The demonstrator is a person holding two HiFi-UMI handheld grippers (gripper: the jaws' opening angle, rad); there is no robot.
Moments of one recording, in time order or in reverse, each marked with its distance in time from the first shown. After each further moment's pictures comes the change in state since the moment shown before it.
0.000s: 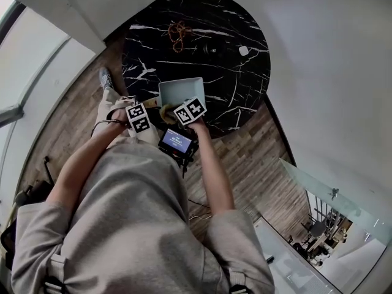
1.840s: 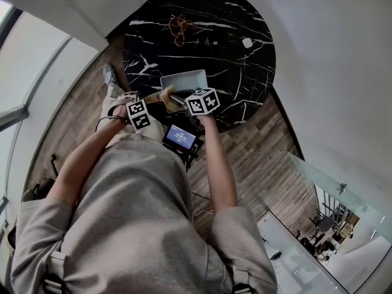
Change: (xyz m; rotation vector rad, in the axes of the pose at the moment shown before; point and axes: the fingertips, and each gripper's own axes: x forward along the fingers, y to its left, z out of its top) left arm -0.001 0.002 0.001 0.036 -0.025 0.005; right arm -0.041 -0.001 0.054 0.043 -0.321 0.077
